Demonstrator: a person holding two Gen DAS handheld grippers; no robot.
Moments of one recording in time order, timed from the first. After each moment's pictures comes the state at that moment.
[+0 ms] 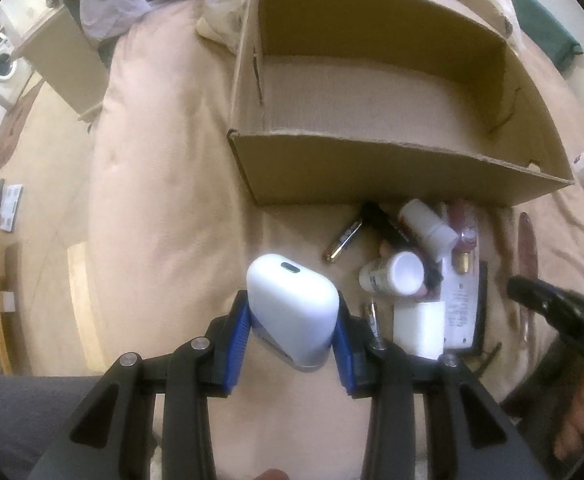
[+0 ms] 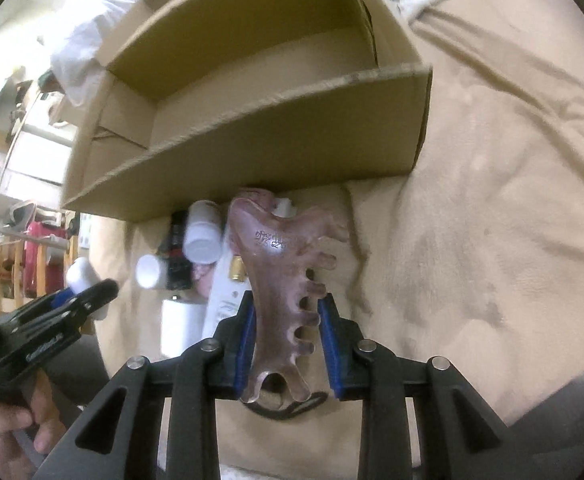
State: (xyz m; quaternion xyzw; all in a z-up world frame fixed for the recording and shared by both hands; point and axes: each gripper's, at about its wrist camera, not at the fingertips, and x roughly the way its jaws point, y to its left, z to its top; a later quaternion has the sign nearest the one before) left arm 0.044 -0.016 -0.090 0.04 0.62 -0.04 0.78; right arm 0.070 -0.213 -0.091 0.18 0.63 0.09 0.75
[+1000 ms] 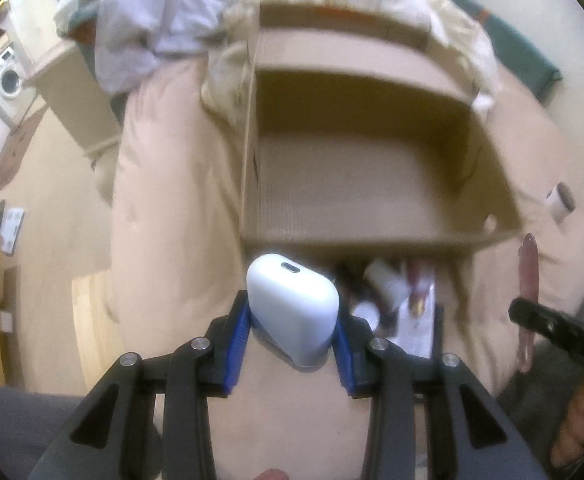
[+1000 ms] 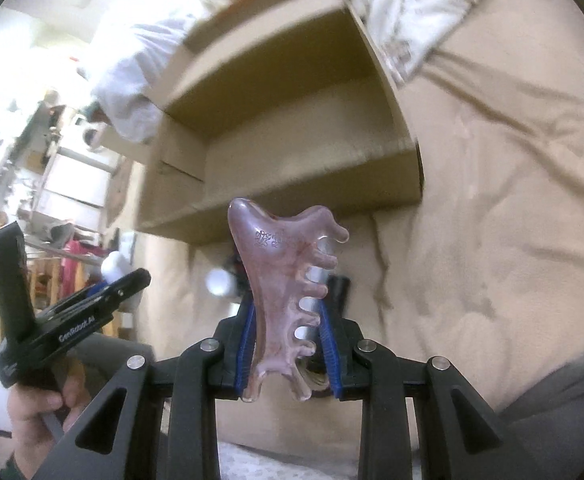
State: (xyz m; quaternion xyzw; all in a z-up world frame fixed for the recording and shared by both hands) left arm 0.045 -0.025 -0.016 0.03 0.56 -0.05 0.83; right arm 0.051 -0.240 -0.033 0.24 0.58 0.13 0.77
